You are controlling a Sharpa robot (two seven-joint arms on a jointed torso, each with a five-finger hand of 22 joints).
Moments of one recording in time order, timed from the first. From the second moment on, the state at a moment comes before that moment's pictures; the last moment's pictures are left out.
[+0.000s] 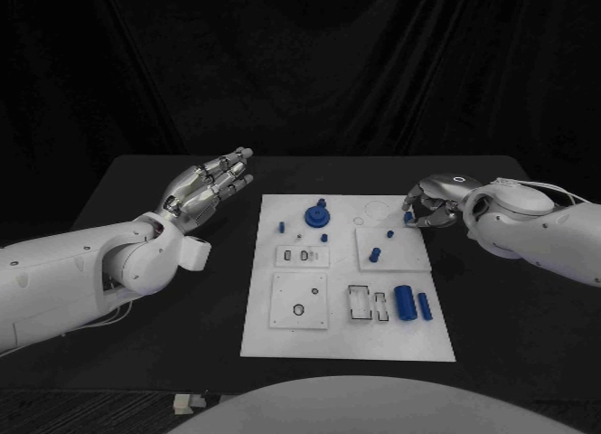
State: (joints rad) left arm 1.18 -0.93 -0.21 1.51 -0.04 -0.05 0.65; left_hand 1.46 0.25 -0.06 0.16 0.64 0.36 0.12 0.06 0.04 0.04 0.09 0.01 0.01 0.01 0.11 0.00 0.00 0.17 0.03 0.24 0.02 0.01; right arm 1.20 -0.85 -0.21 1.22 -1.54 -0.27 -0.03; right_hand 1.38 -0.18 0.19 0.28 0.20 0.86 0.05 0.18 0.27 1.46 -0.04 1.57 1.31 1.47 -0.09 1.57 1.31 0.05 1.45 0.03 1.32 1.31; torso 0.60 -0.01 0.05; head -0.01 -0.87
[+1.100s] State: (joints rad) left arm 1.18 -0.93 -0.21 1.51 -0.04 -0.05 0.65; left_hand 1.46 0.25 -0.06 0.15 0.64 0.36 0.12 0.06 0.04 0.04 0.09 0.01 0.01 0.01 0.11 0.00 0.00 0.17 0.03 0.24 0.02 0.01; right arm 1.20 -0.86 -0.21 1.23 -1.54 -0.27 -0.04; right_hand 1.41 -0.15 0.20 0.28 0.28 0.92 0.05 0.31 0.35 1.46 -0.04 1.57 1.31 1.47 -0.09 1.57 1.31 0.05 1.44 0.02 1.29 1.31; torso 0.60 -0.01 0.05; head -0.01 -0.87
